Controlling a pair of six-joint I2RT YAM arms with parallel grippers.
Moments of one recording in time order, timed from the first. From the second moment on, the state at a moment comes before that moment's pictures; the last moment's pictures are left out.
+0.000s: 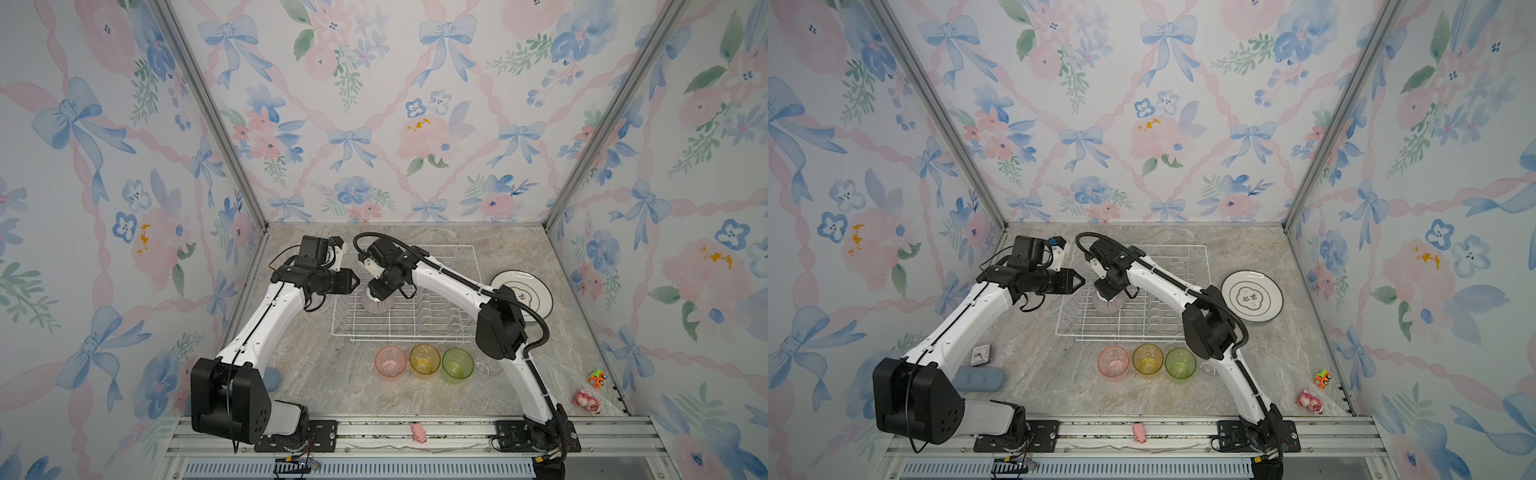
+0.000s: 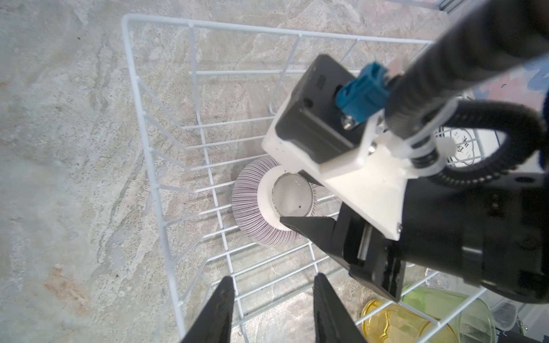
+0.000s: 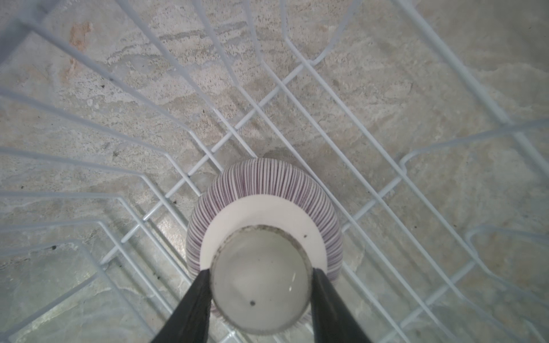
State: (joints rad) left arm -0.20 1.39 1.16 -0.68 0.32 -0.15; right arm 0.81 2.30 2.12 -0.93 -0.03 -0.02
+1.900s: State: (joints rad) left arm -0.15 1.01 0.96 -0.49 0.33 -0.32; right arm 0.90 2.42 2.33 -1.09 0.07 -0.03
